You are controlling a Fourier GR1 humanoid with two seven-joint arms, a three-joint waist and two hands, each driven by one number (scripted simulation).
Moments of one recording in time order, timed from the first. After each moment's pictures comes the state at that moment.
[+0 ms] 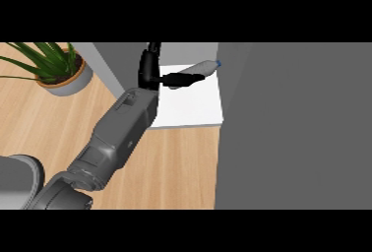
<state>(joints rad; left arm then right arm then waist) -1.11 0.01 0.04 -0.24 0.25 0.39 -0.66 0.55 -0.09 0.32 -2.09 -0.23 0.19 -0.22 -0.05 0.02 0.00</state>
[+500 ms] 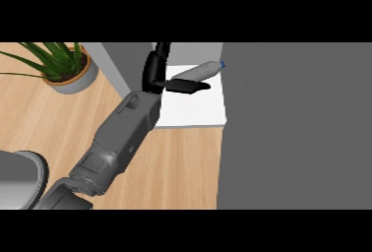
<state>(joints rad) -1.06 0.00 -0.04 -0.34 0.28 0.25 -0.69 0.59 -0.10 0.32 -2.12 -0.23 0.17 -0.22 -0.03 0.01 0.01</state>
